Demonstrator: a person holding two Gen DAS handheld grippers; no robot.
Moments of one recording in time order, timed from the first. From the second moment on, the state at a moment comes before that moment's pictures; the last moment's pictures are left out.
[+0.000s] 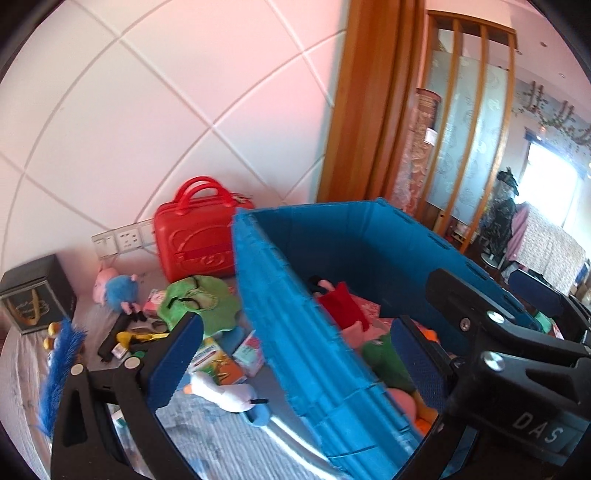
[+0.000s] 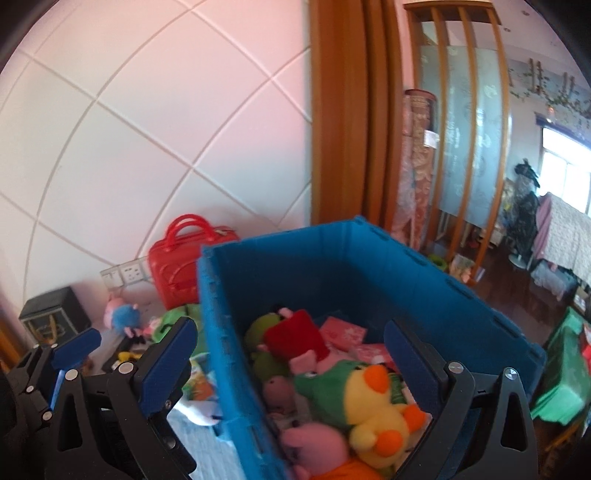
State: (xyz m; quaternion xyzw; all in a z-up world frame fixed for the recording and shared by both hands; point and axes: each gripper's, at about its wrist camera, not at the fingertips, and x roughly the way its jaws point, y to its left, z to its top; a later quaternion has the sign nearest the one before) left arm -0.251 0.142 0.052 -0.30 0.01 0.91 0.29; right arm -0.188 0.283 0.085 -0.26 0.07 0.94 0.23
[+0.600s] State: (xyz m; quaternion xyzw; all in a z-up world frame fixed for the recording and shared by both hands) left arm -0.283 -0.022 0.020 -0.31 -0.01 0.94 0.15; right arm -0.254 0.140 0.053 -0.28 0.04 0.95 0.11
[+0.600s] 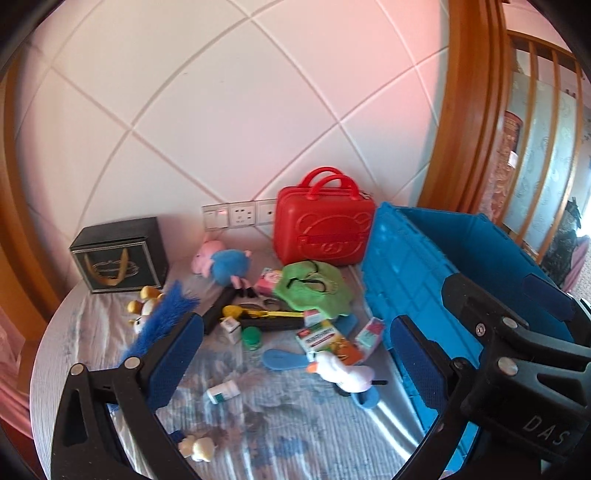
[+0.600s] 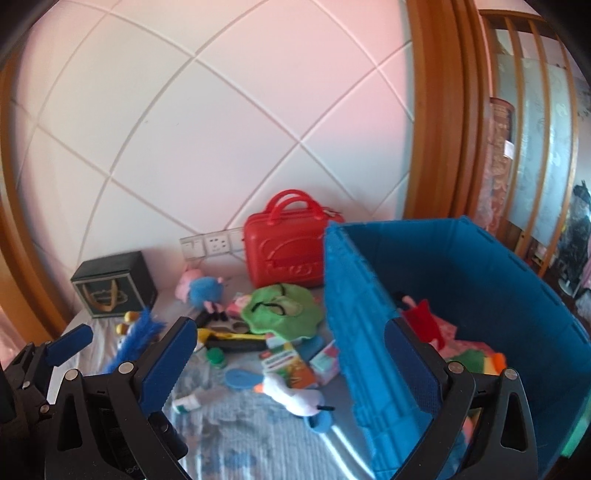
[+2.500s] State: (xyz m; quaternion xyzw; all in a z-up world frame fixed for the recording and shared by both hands) left arm -0.277 -0.129 -0.027 -0.33 -0.02 0.94 0.00; right arm -0.271 0.038 0.012 -0.31 -0.02 0.95 0.02
